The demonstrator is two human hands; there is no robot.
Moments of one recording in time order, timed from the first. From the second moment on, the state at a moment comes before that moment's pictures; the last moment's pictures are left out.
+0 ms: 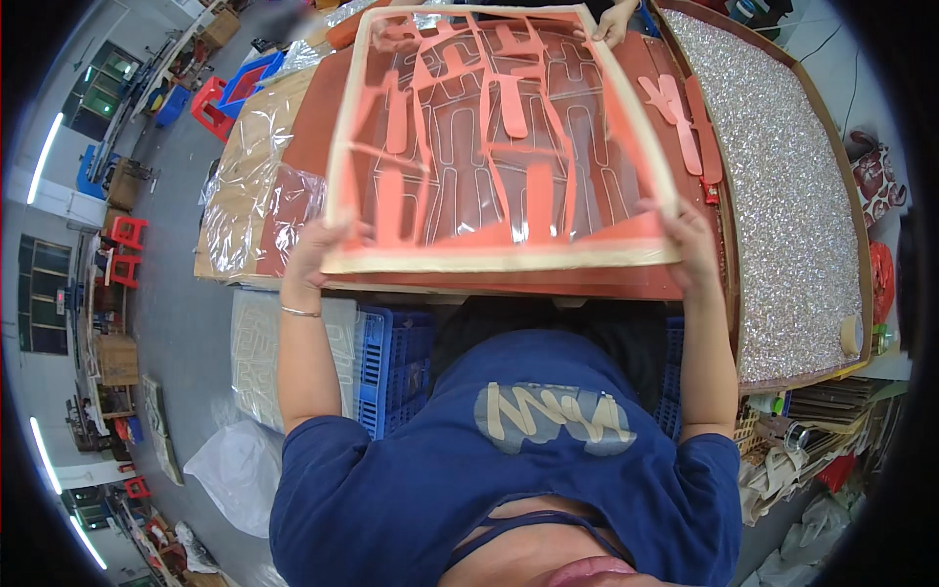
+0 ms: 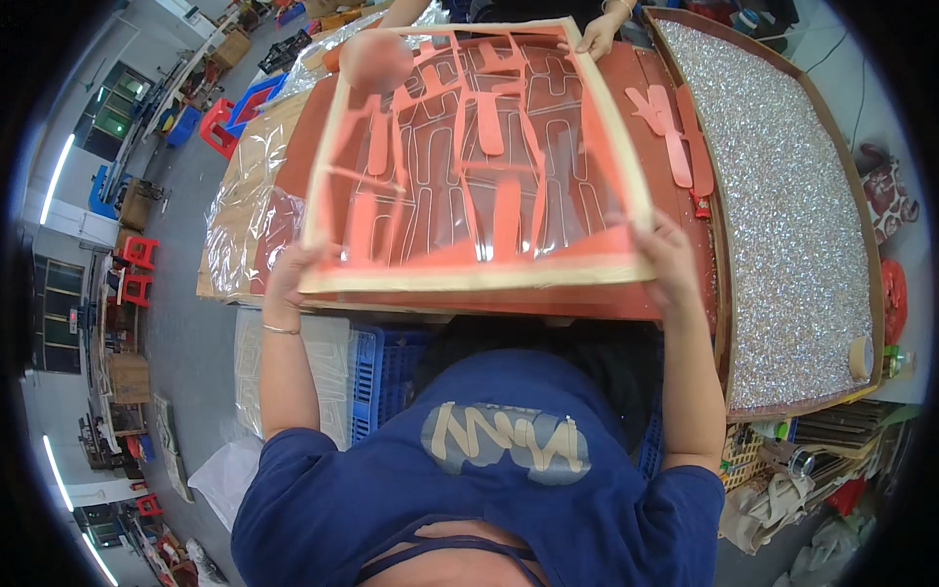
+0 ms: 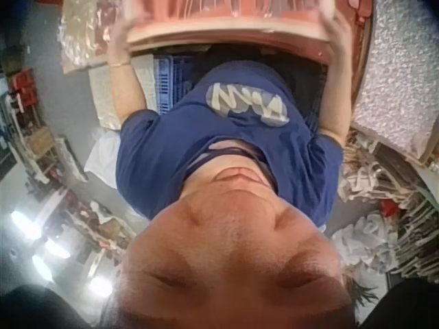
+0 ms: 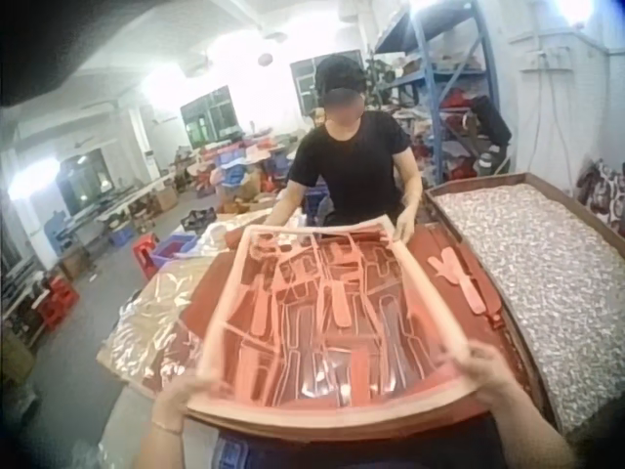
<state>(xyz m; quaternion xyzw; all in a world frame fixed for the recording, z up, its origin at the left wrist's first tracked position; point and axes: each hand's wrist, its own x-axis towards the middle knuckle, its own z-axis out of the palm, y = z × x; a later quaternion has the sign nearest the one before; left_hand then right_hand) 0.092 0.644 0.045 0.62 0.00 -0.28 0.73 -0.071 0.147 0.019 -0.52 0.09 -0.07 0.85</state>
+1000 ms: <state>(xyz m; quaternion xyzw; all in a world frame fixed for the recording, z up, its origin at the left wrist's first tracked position) 0.078 0.649 0.001 0.71 0.00 -0.06 0.70 -0.115 0.177 0.002 -0.63 0.24 -0.15 0.73</state>
